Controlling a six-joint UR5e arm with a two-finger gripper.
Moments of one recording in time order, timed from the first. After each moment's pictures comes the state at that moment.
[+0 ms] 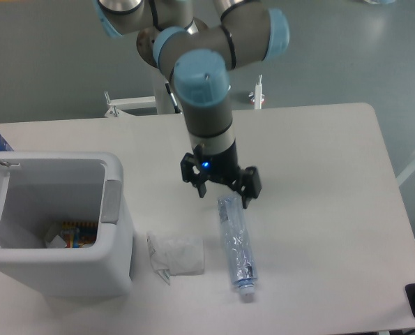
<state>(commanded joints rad) 2.32 -1.88 -1.73 -0.90 1.62 0.84</state>
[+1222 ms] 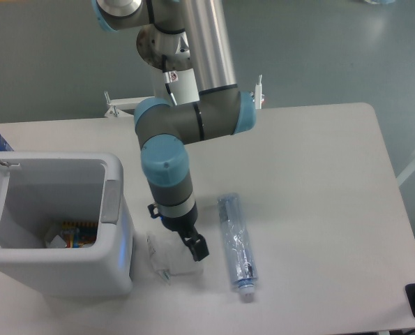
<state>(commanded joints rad) 2.19 -2.06 -1.72 -0.75 1.62 1.21</state>
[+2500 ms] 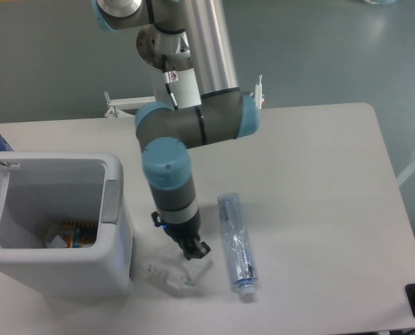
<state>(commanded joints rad) 2.32 -2.06 -1.54 -0.75 1.40 0.96</state>
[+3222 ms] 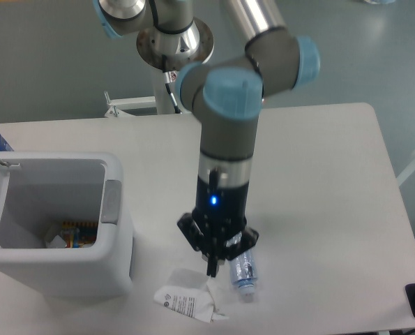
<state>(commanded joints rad) 2.38 -1.85 -1.39 -0.75 1.19 0.41</state>
